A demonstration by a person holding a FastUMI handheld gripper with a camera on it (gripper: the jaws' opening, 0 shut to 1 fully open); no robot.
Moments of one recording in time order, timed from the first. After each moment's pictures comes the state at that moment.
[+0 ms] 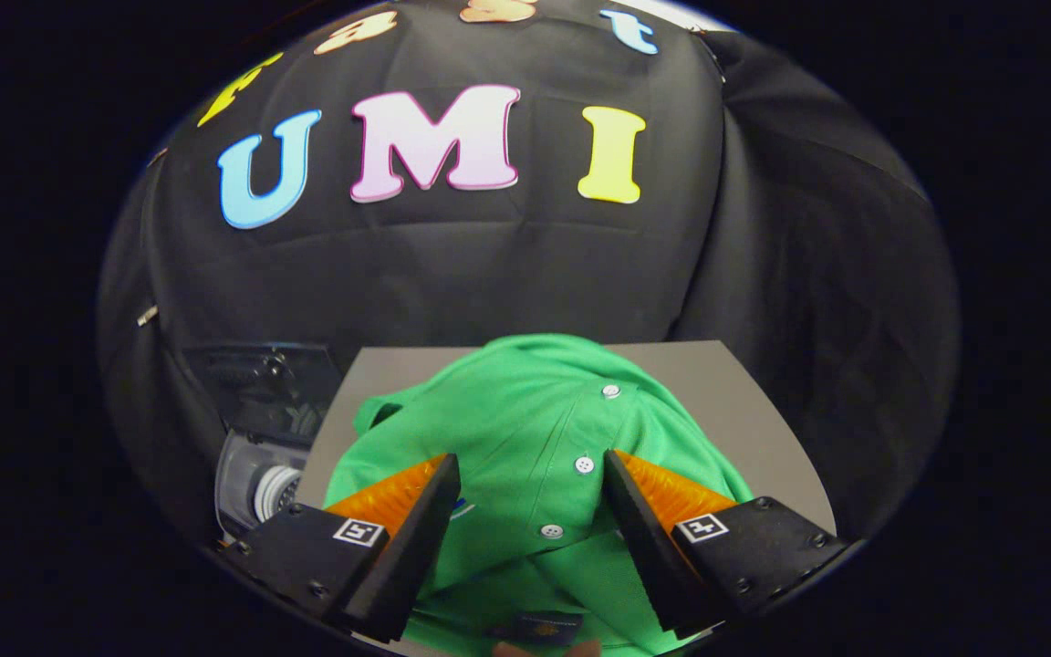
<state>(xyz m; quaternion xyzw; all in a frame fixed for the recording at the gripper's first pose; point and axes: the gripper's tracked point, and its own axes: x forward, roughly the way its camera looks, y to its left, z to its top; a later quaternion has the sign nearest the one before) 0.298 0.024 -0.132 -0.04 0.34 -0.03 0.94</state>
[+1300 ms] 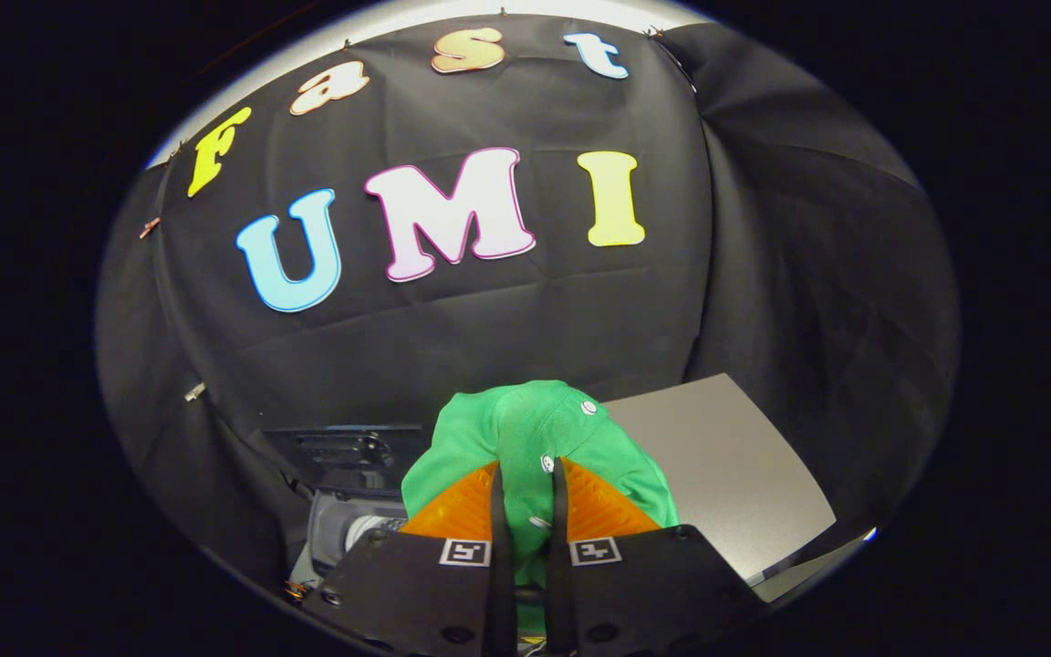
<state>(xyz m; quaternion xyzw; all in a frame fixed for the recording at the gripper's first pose) 0.273 0.093 -0.008 0.08 0.29 0.00 0.95</state>
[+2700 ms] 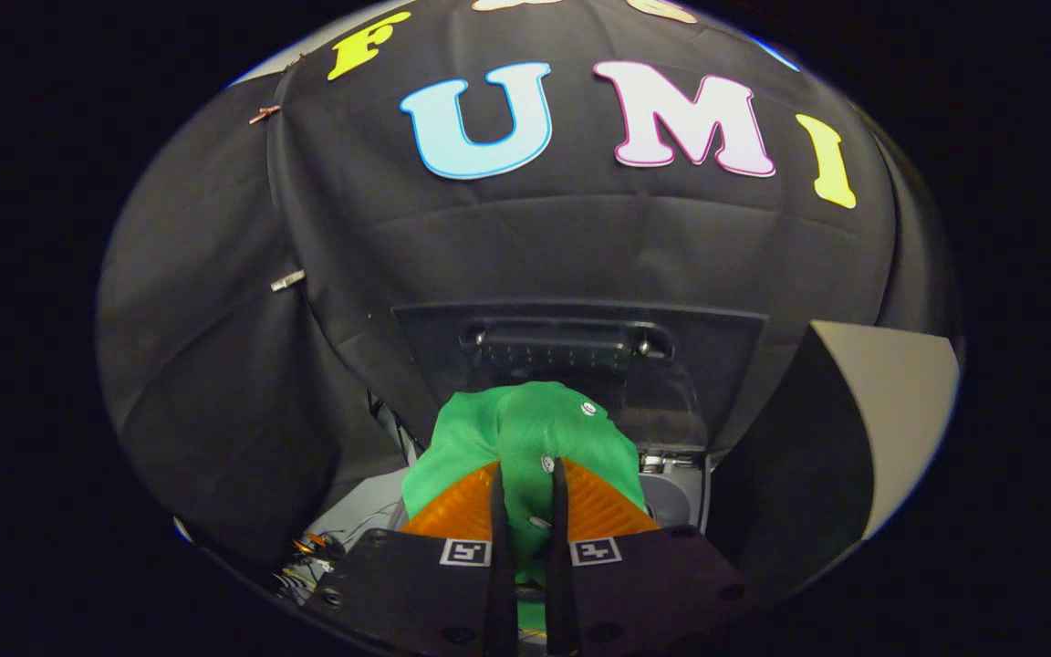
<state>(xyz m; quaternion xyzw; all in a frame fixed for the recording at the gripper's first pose) 0.268 0.392 -0.219 0.02 0.36 0.19 0.91</state>
